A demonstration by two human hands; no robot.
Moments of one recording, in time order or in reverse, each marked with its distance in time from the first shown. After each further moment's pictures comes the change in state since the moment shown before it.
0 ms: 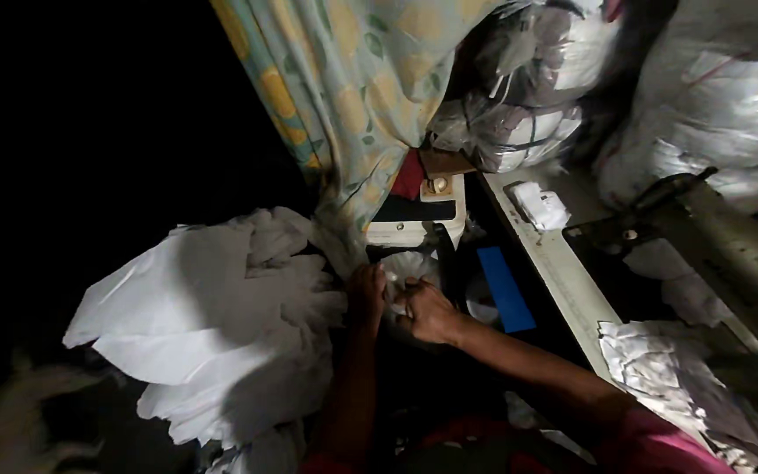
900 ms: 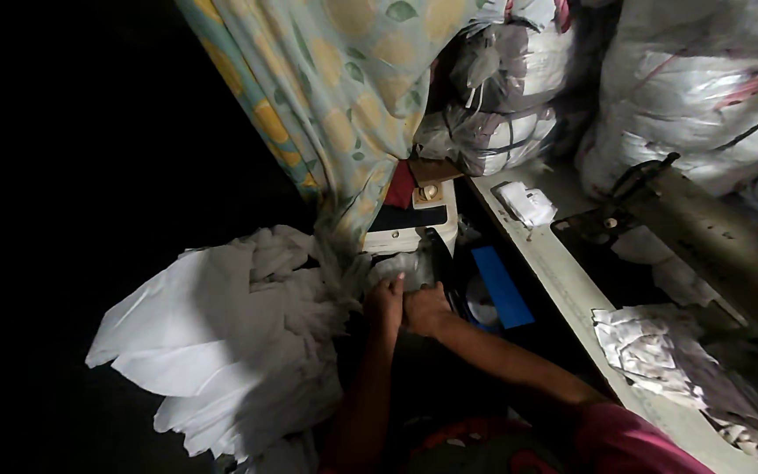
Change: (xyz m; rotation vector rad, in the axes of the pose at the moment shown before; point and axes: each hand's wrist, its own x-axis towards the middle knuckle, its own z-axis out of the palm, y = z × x) left_hand -0.008 0.048 0.005 0.069 -0.303 -0.366; right_hand 0.013 0.000 0.016 -0.134 -0.173 0.461
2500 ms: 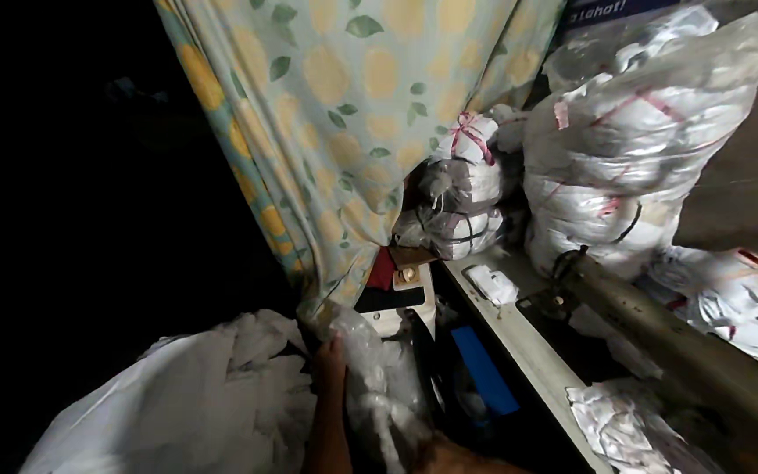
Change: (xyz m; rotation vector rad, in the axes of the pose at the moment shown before) left_hand 0.055 -0.023 -0.041 -0.166 0.276 -0.053; right_hand -0.097 0.044 0.066 -0.055 0.066 -0.593
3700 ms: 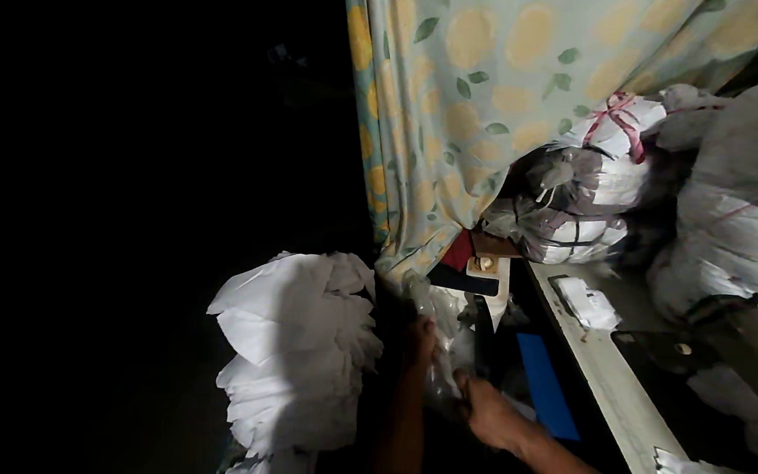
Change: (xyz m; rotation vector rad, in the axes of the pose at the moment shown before) left_hand -0.058 0.005 0.028 -0.141 -0.188 0.013; right_hand 0.027 -0.006 -0.059 0.307 -0.079 0.521
